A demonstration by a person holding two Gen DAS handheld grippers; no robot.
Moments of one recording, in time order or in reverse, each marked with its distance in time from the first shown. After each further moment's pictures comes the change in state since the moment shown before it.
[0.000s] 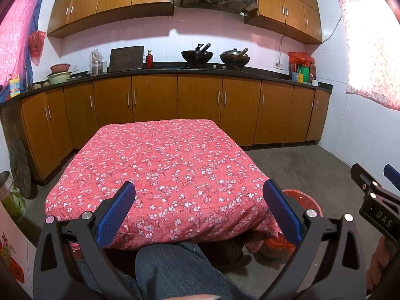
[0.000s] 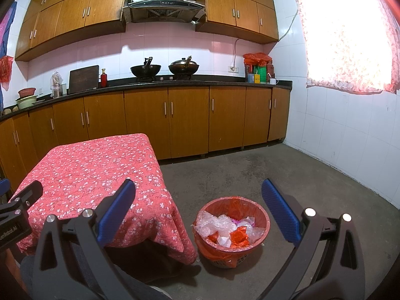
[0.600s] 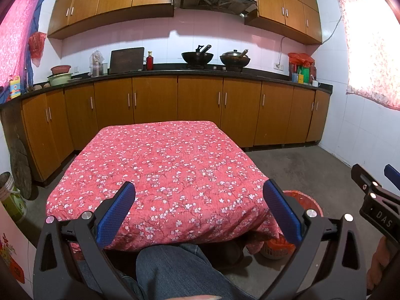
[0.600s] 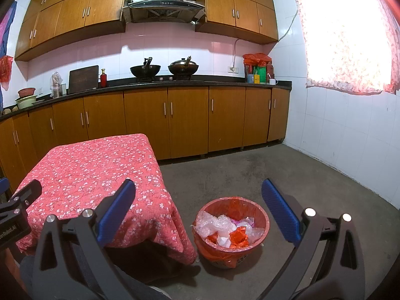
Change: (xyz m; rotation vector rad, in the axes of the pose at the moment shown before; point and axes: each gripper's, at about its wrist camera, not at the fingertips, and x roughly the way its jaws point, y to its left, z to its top) left arm -0.003 -0.004 0.003 0.000 -0.007 0.006; right arm 0.001 -0.002 0.000 -0.001 -0.001 0.000
